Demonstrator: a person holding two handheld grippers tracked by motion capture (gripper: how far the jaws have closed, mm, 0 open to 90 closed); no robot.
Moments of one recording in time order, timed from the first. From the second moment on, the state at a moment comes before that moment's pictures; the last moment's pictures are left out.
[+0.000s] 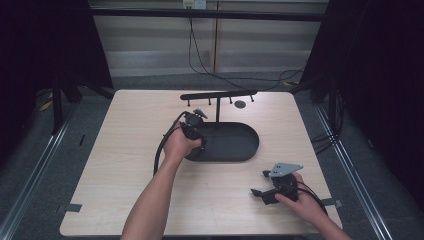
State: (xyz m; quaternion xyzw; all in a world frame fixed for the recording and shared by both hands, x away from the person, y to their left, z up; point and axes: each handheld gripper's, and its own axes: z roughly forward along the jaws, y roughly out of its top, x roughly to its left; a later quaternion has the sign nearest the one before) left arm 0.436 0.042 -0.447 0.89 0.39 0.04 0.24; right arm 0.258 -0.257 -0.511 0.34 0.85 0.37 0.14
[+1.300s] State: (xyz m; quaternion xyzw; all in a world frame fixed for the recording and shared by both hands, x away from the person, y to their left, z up) left arm 0.443 0.045 -0.463 0.88 0.41 0.06 0.24; right arm 0.258 -0.257 -0.511 0.34 0.85 0.37 0.14
